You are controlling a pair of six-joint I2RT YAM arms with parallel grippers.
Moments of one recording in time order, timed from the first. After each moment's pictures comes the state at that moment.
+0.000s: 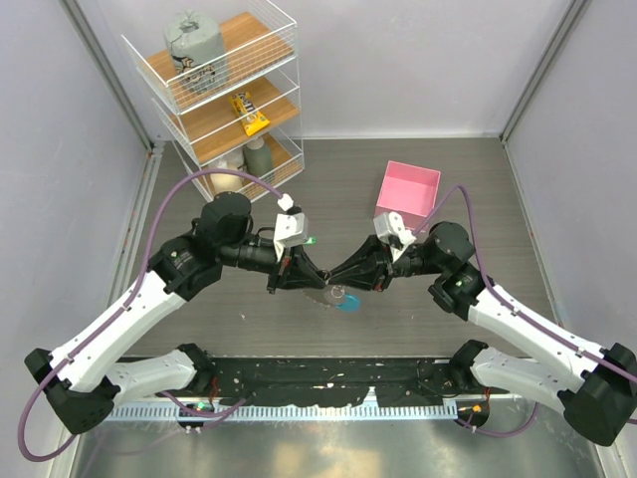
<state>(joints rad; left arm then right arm) -0.77 1.04 1.17 -0.54 0.85 0.13 0.71 0.95 0.68 0.48 -0.97 0.17</state>
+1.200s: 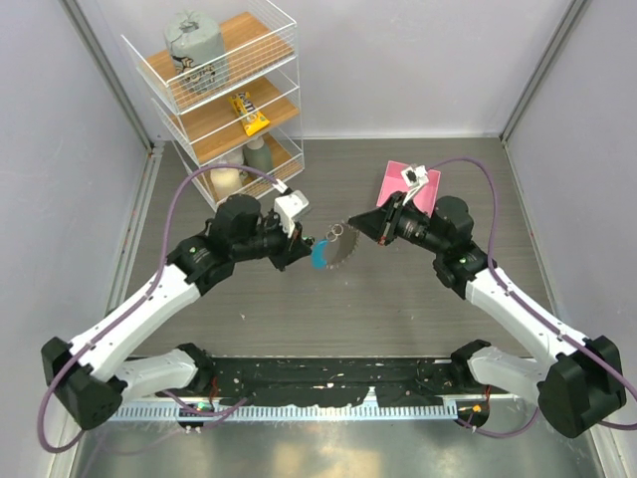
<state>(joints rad) -0.72 1.07 1.05 -0.44 0.36 0.06 0.45 1.07 0.73 0.30 -0.55 0.62</state>
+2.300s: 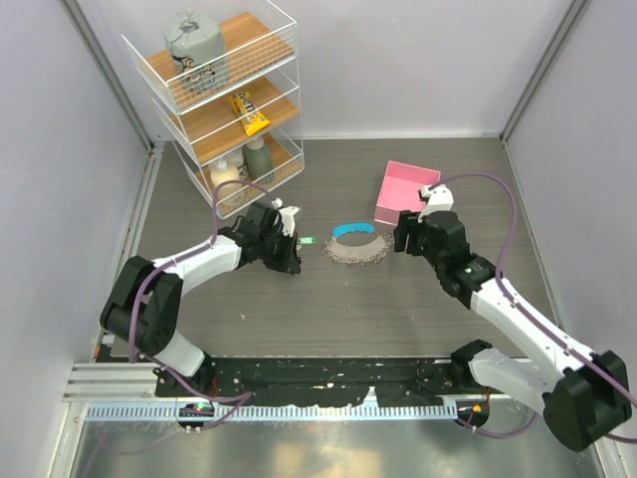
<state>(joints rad) -0.49 1.55 0.88 -0.27 0.37 -0.21 0.45 1.02 0.68 -0.14 0.22 0.24</state>
